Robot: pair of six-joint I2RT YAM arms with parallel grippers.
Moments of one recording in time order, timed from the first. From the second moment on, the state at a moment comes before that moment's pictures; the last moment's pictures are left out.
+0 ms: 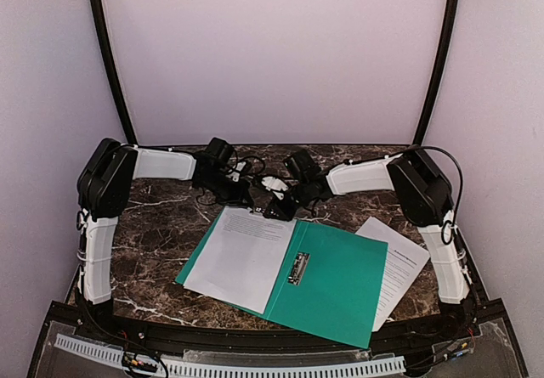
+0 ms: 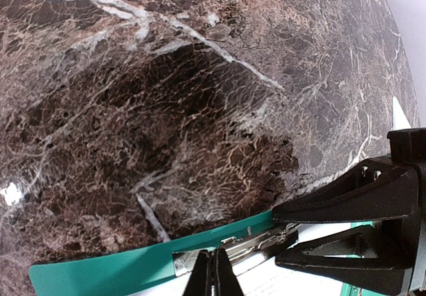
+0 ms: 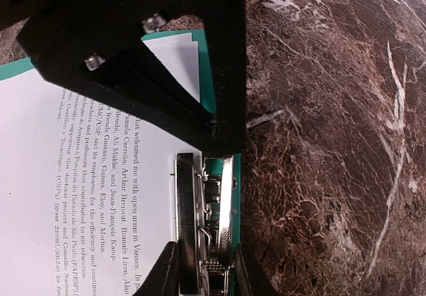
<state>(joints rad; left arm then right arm) -0.51 2.19 1.55 -0.41 0.40 -0.30 0.73 2.30 1.64 -0.22 -0.39 -0.34</state>
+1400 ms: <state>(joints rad) -0.50 2.16 1.47 -0.38 0.42 -0.26 0.74 2.32 1.69 -0.27 -0.40 -0.47</state>
